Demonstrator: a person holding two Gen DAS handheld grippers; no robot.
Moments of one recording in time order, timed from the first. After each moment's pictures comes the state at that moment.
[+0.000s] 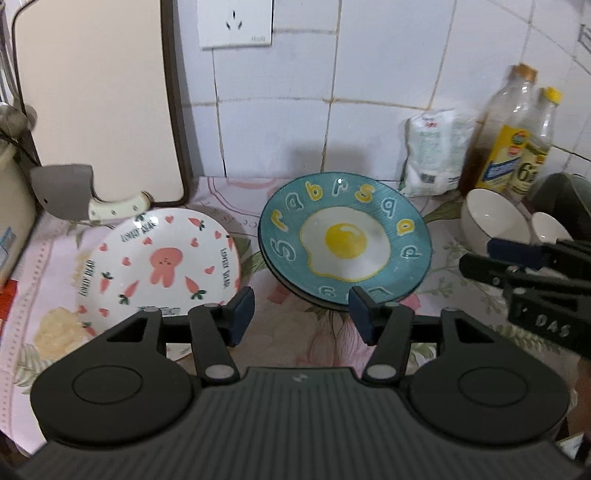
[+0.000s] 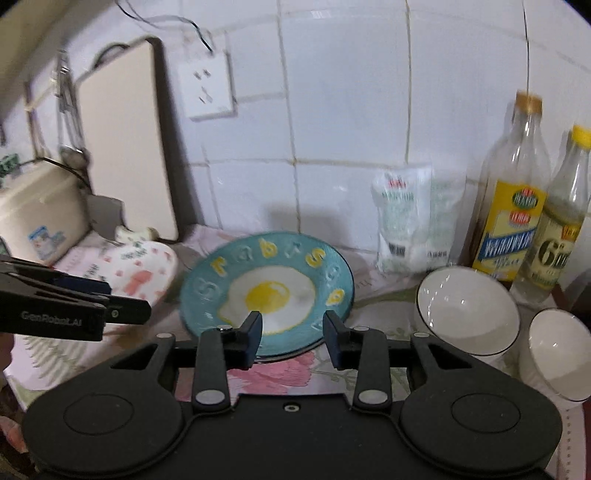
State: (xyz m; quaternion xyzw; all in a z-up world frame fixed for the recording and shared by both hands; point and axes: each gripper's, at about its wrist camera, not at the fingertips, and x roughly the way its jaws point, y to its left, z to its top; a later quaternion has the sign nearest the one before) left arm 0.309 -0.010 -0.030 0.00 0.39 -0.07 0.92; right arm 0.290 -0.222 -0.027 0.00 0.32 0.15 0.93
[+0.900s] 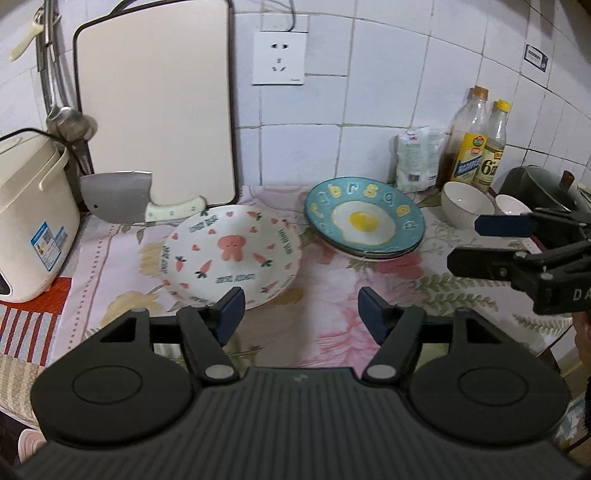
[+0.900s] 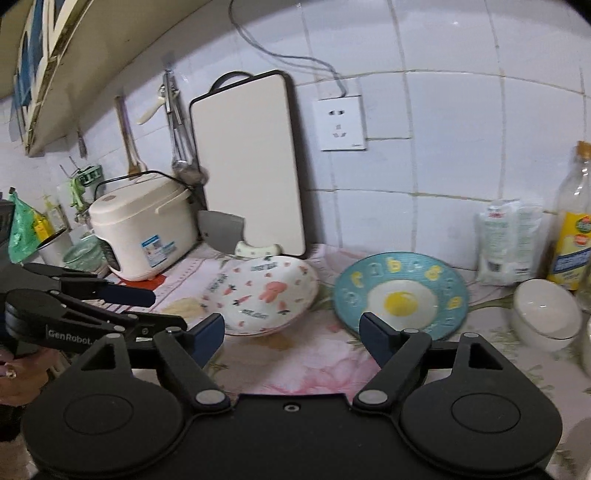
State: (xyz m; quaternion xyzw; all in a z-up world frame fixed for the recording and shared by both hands) left arm 0.202 0.099 -0.009 0.01 0.33 -0.12 0.94; right arm 0.199 -0.143 0.013 0.03 0.29 0.26 0.92
